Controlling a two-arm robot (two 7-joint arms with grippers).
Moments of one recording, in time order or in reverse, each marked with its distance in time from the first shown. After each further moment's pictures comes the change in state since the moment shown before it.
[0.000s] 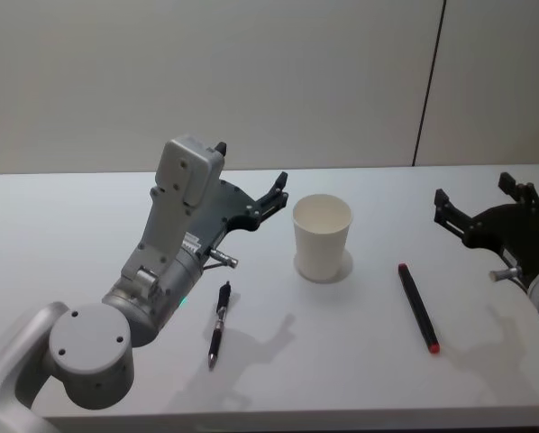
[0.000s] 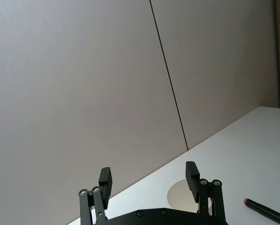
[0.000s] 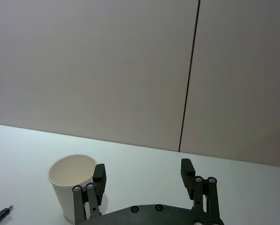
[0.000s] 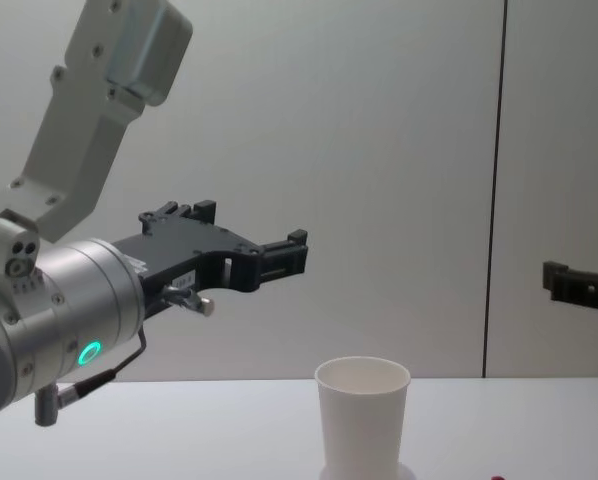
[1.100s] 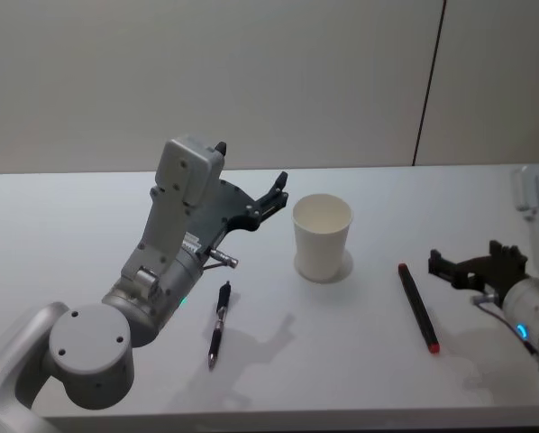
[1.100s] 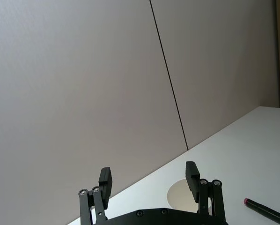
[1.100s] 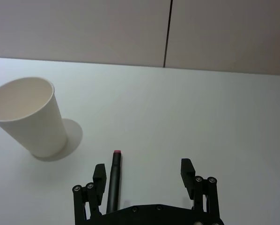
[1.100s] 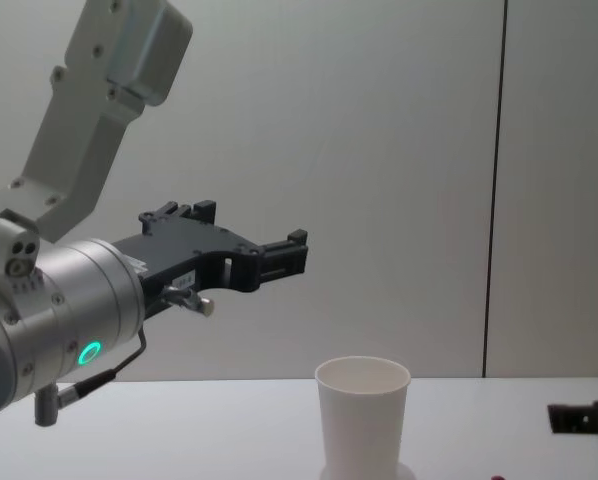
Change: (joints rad) left arm 0.000 0.000 0.000 0.000 0.000 0.000 0.000; right arm 0.106 -0.081 -0.011 0.152 -0.001 0.365 -0.086
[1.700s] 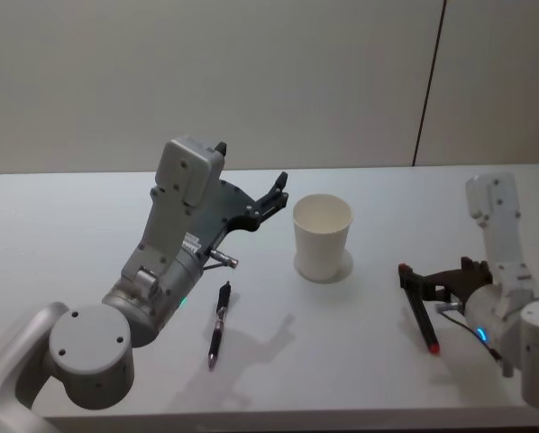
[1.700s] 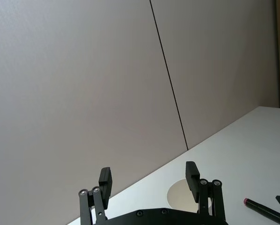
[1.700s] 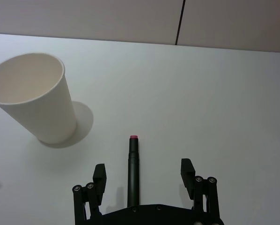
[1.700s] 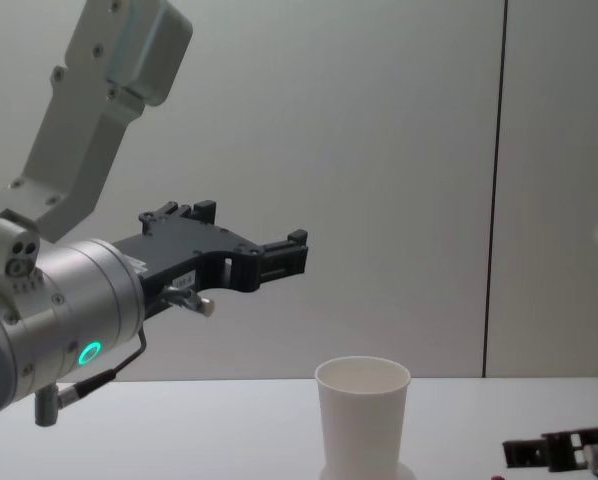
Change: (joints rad) left arm 0.000 0.000 0.000 0.000 0.000 0.000 0.000; right arm 0.044 -0.087 -0.049 0.062 -0.041 0.090 -0.063
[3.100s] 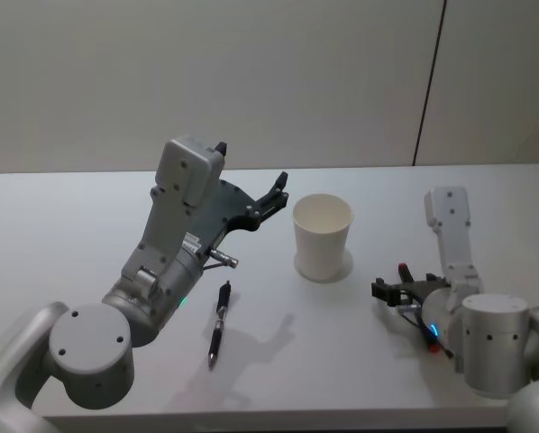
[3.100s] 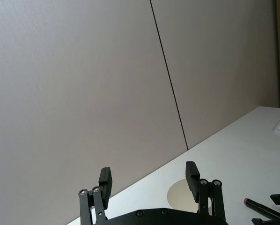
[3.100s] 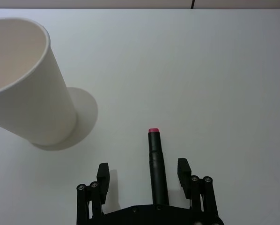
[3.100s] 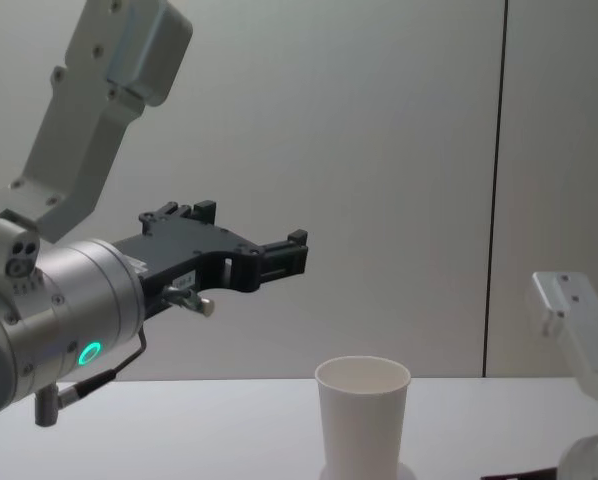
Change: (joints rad) left arm 0.000 0.000 0.000 0.000 0.000 0.000 0.000; right arm 0.141 -0.126 -0.011 0.308 -0.007 -0.048 -0.034
